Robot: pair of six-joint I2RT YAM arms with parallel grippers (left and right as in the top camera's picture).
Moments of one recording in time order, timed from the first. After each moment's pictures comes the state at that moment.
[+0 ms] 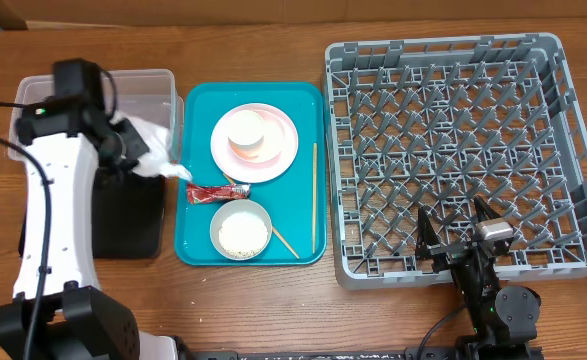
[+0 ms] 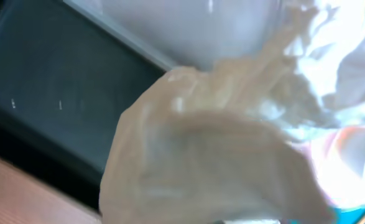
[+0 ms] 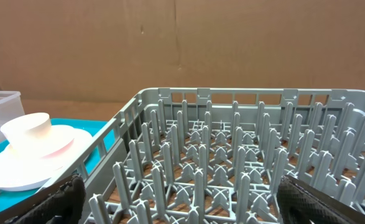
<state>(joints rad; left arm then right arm) 0.22 1.63 1.52 -1.14 -0.04 -0.44 0.08 0.01 0.02 -0.02 -0.13 0.05</state>
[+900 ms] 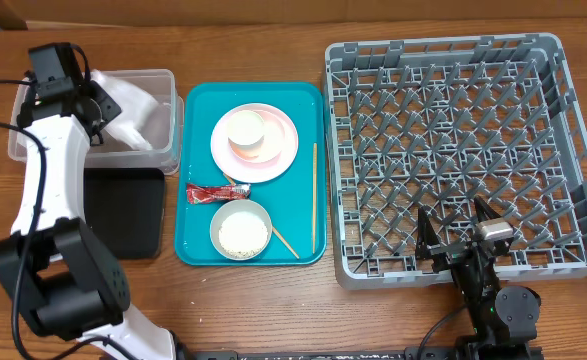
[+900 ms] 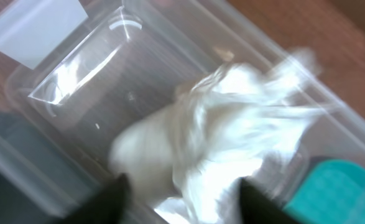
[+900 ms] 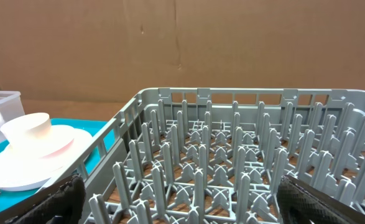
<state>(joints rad) 0.29 1.85 1.52 -0.65 -0.15 -0.45 0.08 0.01 0.02 -0.02 -0.13 0.05</state>
